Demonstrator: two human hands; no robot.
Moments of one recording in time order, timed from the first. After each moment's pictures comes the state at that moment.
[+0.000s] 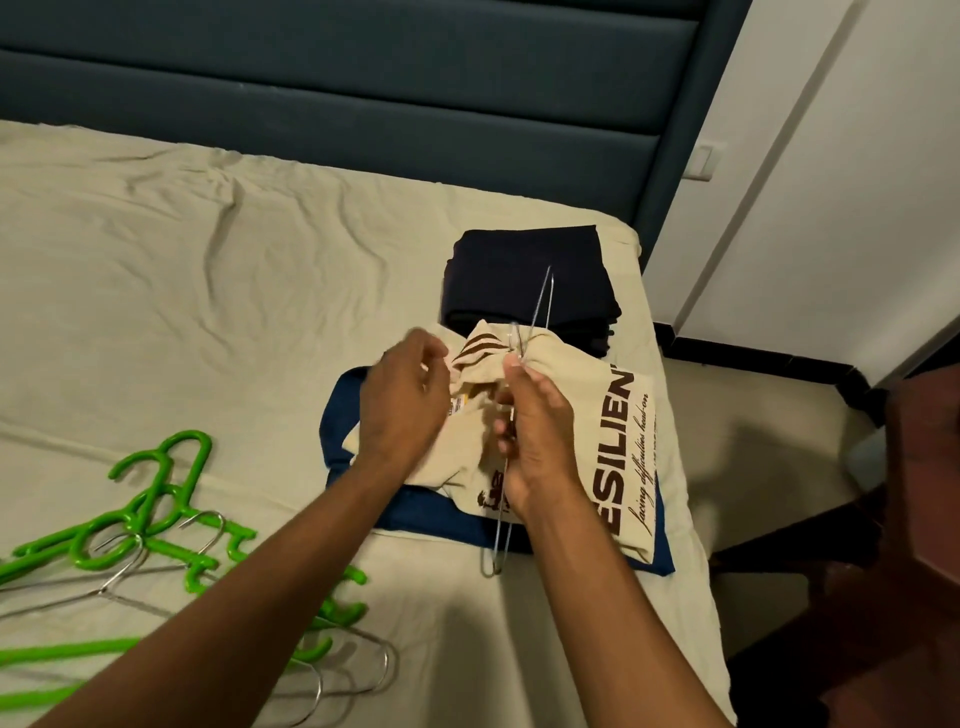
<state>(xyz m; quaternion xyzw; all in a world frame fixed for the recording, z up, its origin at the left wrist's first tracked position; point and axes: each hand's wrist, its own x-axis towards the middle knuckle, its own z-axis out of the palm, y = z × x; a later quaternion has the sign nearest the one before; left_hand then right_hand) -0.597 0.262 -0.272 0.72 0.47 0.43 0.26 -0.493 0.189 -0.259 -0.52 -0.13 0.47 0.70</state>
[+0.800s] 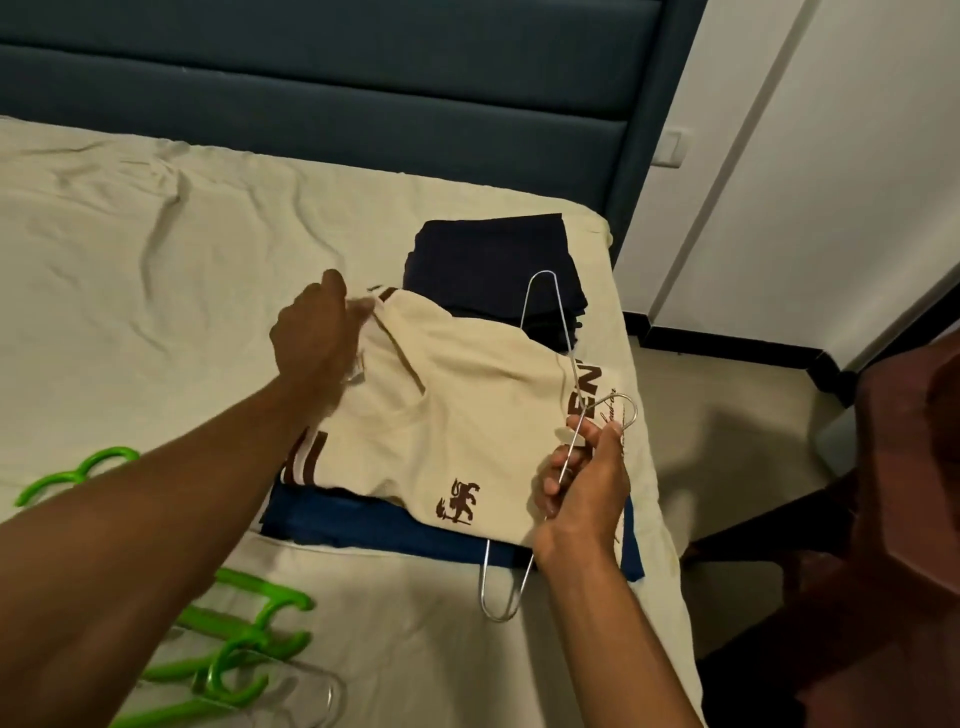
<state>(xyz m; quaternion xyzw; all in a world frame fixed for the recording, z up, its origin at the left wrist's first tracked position) -0.587 0.382 -0.292 0.75 0.60 0.28 0.01 -0.445 0.145 -0.289 -0.53 0.04 0.34 0.77</state>
